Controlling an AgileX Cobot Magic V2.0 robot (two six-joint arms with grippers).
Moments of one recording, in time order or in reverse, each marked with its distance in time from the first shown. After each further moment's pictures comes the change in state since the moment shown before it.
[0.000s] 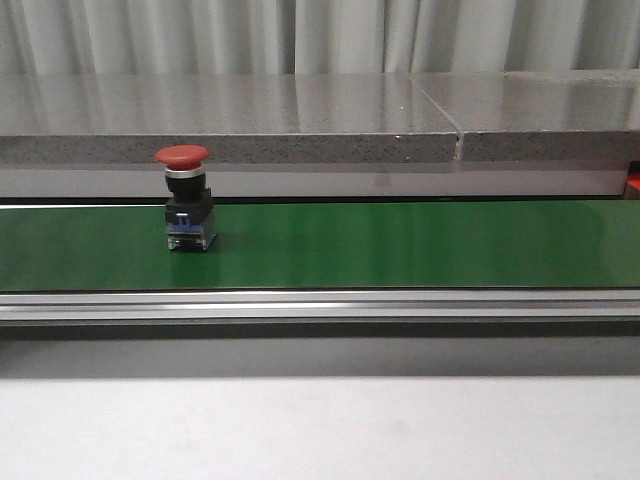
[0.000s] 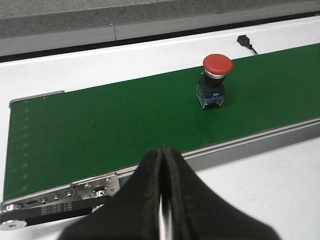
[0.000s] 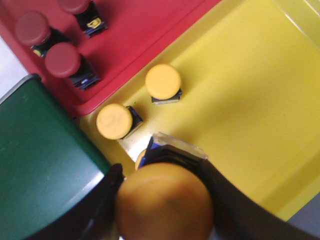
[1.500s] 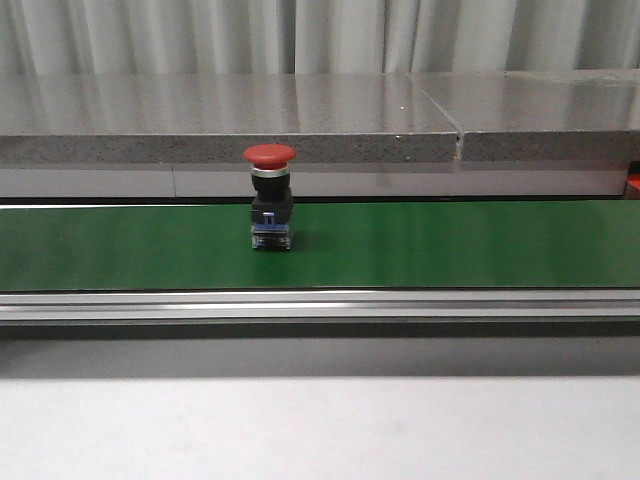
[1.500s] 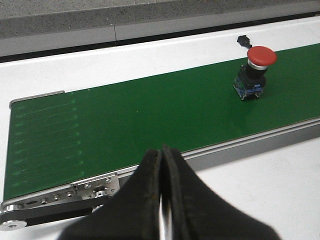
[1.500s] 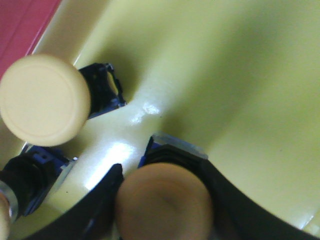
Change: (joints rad) left arm 0.000 -0.002 0.000 0.000 0.000 0.000; right arm -0.100 0.343 0.210 0.010 -0.353 0.144
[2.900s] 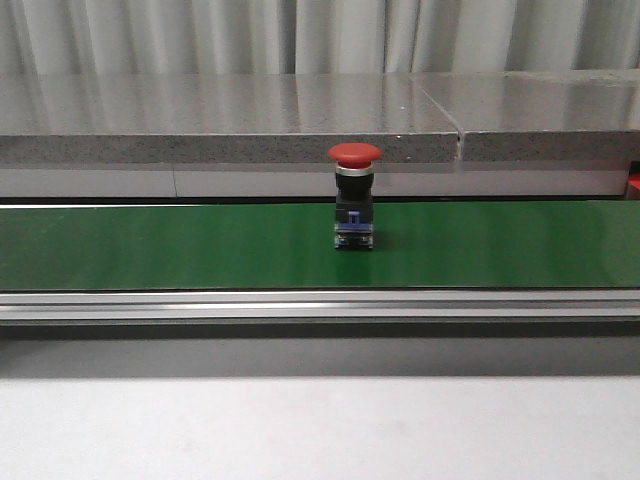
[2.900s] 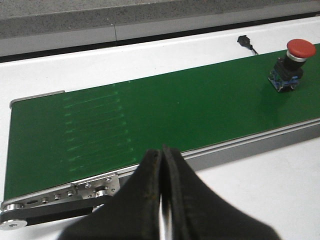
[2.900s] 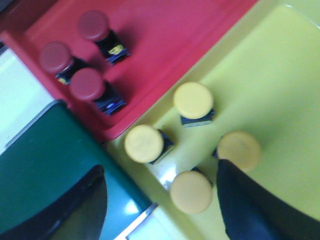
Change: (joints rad) left arm 0.000 0.000 0.000 0.000 0.000 0.000; right arm 0.203 -0.409 0.000 0.004 0.067 -0.070
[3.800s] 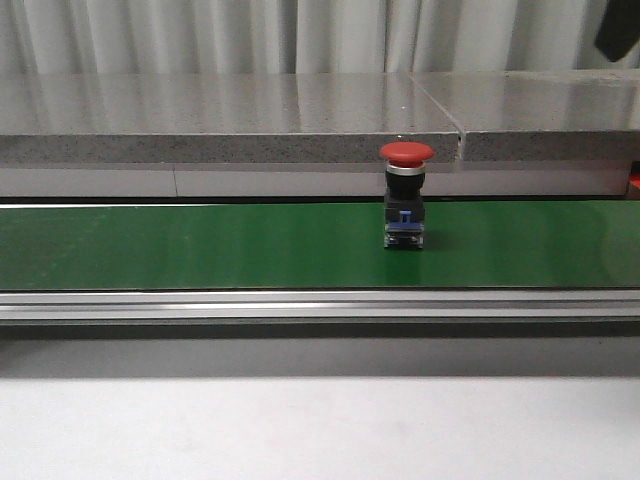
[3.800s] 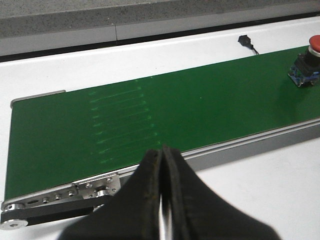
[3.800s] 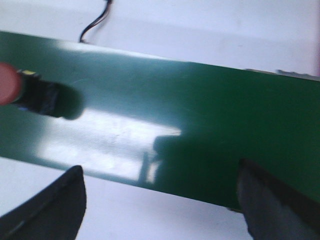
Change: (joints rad) left arm 0.000 0.000 0.000 0.000 0.000 0.000; right arm 0.648 0.123 -0.263 0.096 0.266 -0.357
